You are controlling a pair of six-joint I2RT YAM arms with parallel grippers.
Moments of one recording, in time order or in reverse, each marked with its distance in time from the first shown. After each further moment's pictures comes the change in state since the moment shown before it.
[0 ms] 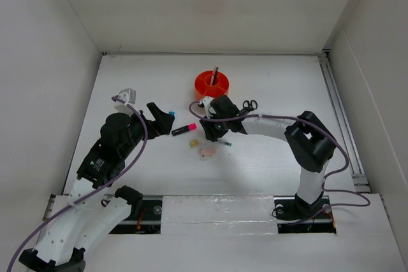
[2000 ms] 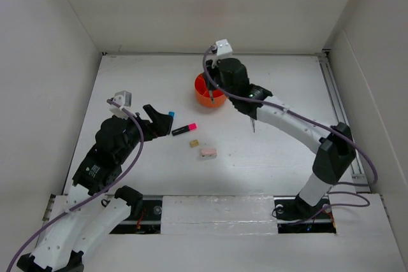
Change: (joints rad) left arm -0.022 -0.050 0.000 0.000 -0.030 0.003; right arm 0.024 -0.148 0.314 0.101 0.488 0.151
